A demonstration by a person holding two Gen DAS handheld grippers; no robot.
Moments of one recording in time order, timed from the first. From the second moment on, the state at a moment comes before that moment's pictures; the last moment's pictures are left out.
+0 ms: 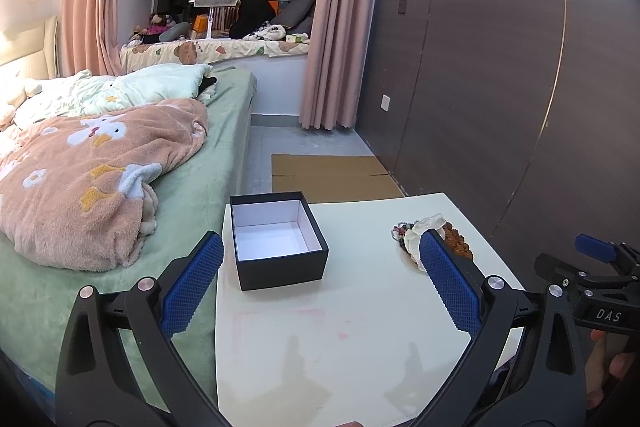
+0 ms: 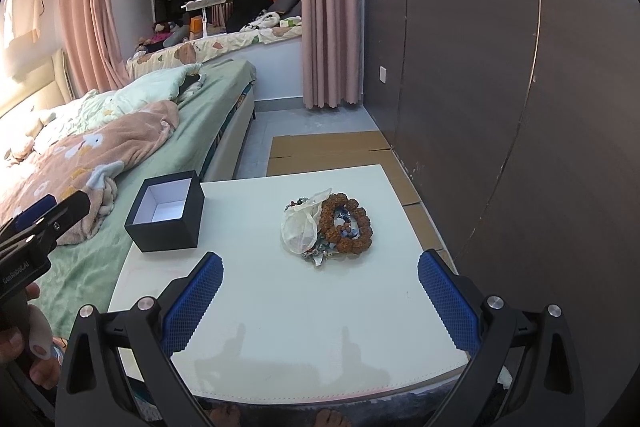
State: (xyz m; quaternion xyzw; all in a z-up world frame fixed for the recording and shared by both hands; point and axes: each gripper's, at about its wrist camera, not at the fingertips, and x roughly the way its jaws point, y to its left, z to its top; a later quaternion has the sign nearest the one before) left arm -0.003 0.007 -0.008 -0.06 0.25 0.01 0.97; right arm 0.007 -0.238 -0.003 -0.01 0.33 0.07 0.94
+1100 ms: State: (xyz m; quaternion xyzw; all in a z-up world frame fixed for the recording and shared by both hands) left arm 0.021 -0.009 0.014 -0.11 0.26 -0.03 0.96; right arm 0.035 -0.291 0.006 0.11 0.31 0.06 0.94
